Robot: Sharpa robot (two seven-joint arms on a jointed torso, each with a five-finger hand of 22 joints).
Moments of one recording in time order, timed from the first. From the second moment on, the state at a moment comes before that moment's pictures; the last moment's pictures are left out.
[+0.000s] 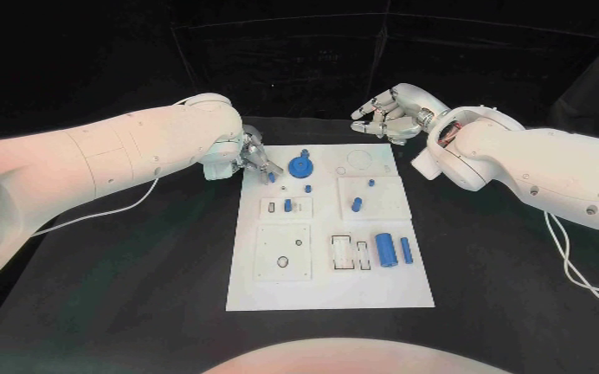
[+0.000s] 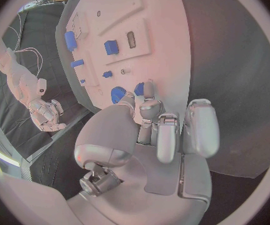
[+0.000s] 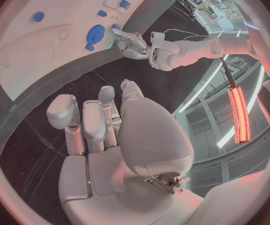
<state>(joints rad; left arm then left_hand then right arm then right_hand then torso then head) 1.39 -0.52 -0.22 1.09 -0.87 0.25 -0.57 1.09 0.08 -0.06 0.24 0.05 1.04 0.04 0.47 0.41 1.27 -0.03 1.23 0.82 1.47 -0.08 1.57 1.31 0.08 1.47 0.03 1.32 1.31 1.27 -0.78 -0.02 1.43 -0.90 -0.30 0.04 1.43 -0.01 -0.12 0.28 0.47 0.93 0.15 0.12 0.07 1.16 0.06 0.87 0.85 1.47 -0.01 1.20 1.13 0.09 1.26 0.10 1.27 1.06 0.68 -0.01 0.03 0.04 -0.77</state>
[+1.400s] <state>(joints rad) 1.39 -0.55 -0.22 1.14 -0.87 0.22 -0.55 1.22 0.00 0.34 0.07 0.05 0.98 0.05 0.49 0.48 1.25 -0.02 1.17 0.82 1.47 -0.09 1.57 1.31 0.08 1.47 0.02 1.30 1.31 1.27 -0.78 -0.02 1.43 -0.90 -0.30 0.03 1.43 -0.01 -0.12 0.28 0.47 0.93 0.15 0.12 0.07 1.16 0.06 0.87 0.85 1.47 -0.01 1.20 1.13 0.09 1.26 0.10 1.27 1.06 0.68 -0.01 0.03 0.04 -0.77</state>
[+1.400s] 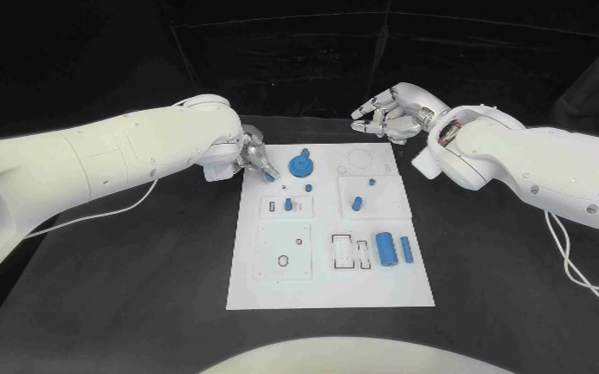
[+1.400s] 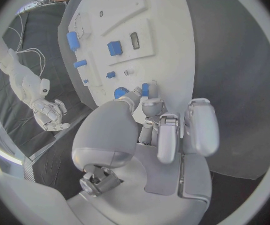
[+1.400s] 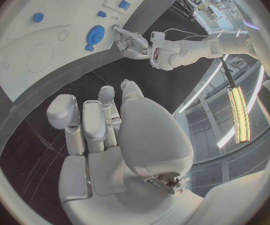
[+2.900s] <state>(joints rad) 1.33 -0.78 -0.22 1.54 -1.01 -0.14 -0.51 1.10 -0.07 0.57 0.01 0.05 0.98 0.04 0.55 0.53 1.28 -0.03 1.19 0.88 1.47 -0.09 1.57 1.31 0.08 1.47 0.02 1.30 1.31 1.27 -0.78 -0.02 1.42 -0.90 -0.29 0.03 1.43 -0.01 -0.12 0.28 0.47 0.93 0.15 0.12 0.07 1.16 0.06 0.87 0.85 1.47 -0.01 1.20 1.13 0.09 1.26 0.10 1.27 1.06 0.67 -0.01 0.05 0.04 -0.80</state>
